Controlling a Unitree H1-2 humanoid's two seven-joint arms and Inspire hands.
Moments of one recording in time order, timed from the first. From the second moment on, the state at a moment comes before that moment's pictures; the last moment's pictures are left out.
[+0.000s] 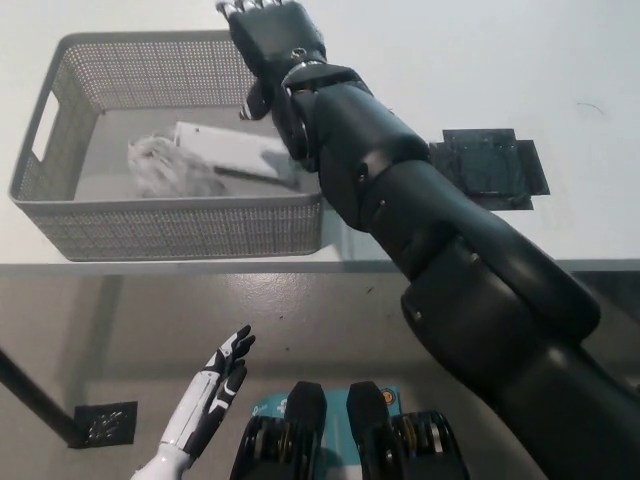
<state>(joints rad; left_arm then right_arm) -0.07 0.13 -0.12 0.31 0.17 -0.39 -0.05 -1.53 0.18 0.50 1.52 -0.82 0.05 -0.07</state>
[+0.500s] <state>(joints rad) -0.07 0.13 -0.12 0.31 0.17 -0.39 -0.05 -1.53 0.08 0.29 1.31 -0.67 0.08 0.21</state>
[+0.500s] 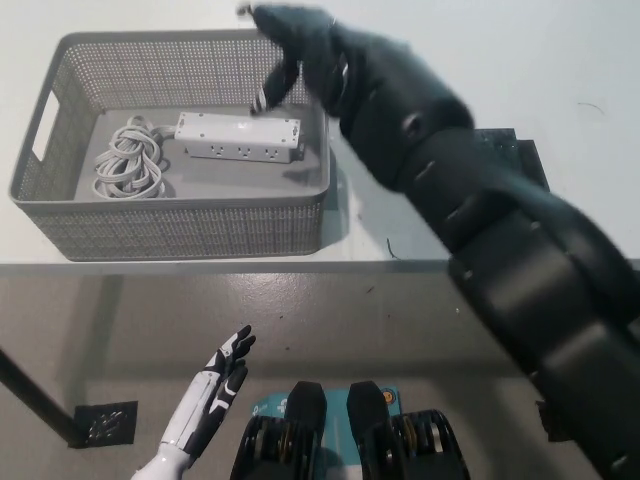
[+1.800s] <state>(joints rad) -0.07 0.13 -0.12 0.34 0.18 -0.39 -0.06 -0.58 -0.06 -0.08 0.21 -0.36 0.13 0.27</state>
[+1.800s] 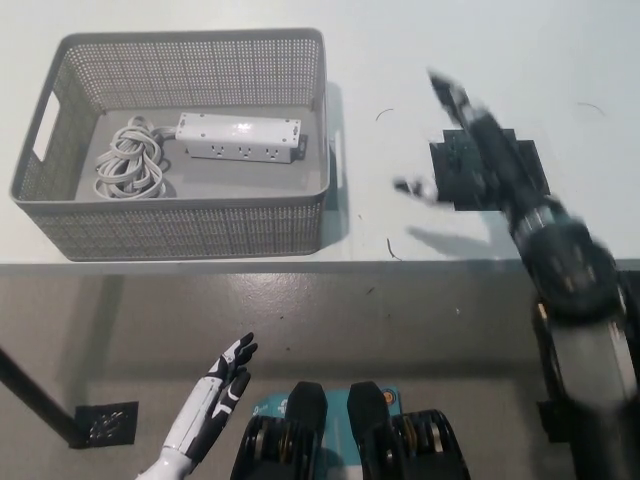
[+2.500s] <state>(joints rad) -0.07 0.13 -0.13 0.39 0.19 -0.39 -0.06 -0.14 -0.03 -0.04 -0.39 -0.25 0.03 0.24</state>
